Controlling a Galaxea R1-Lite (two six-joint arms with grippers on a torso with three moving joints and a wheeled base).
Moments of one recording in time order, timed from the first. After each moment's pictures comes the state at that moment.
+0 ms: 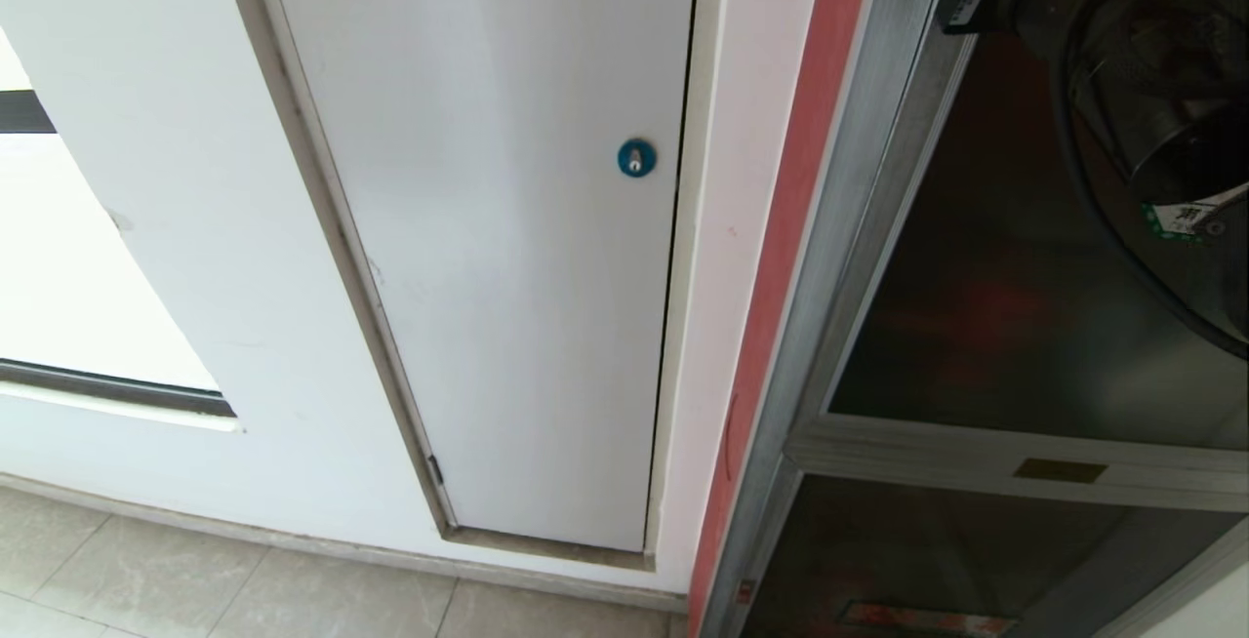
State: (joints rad) left arm 0.01 0.00 0.00 -0.01 0.00 -0.02; right arm 0.46 1.61 -1.27 -0.97 -0.47 -0.38
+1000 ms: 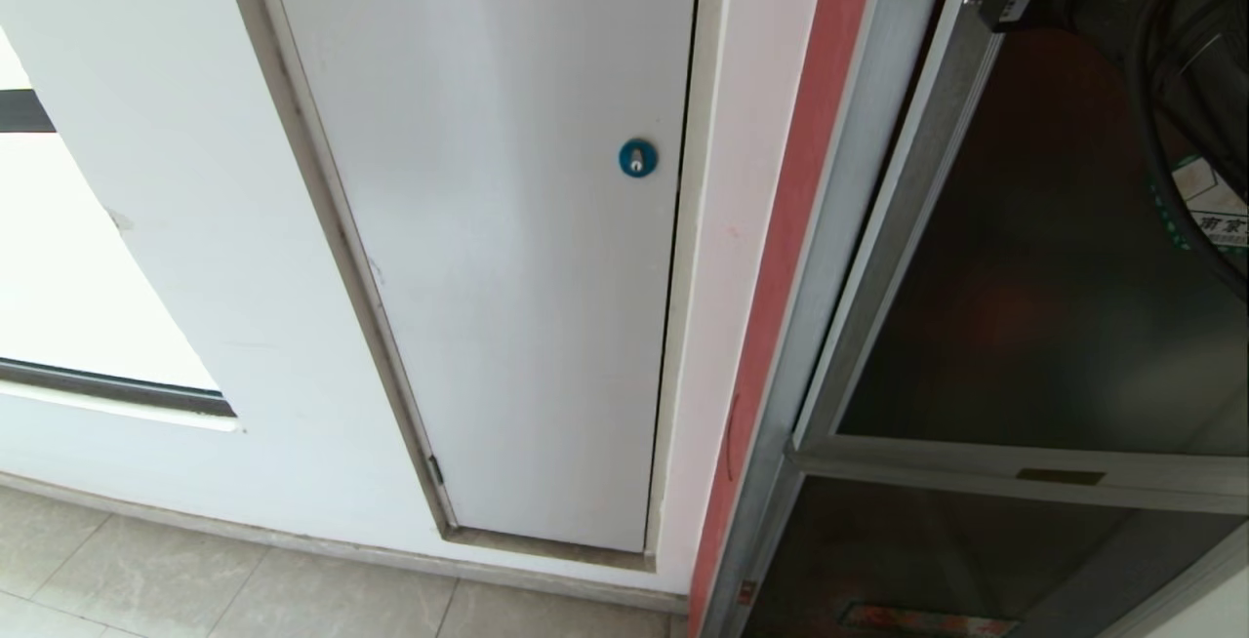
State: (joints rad) left arm 0.01 0.00 0.00 -0.01 0.00 -0.02; right arm 0.47 1.49 -1.23 -0.87 -0.48 -0.38
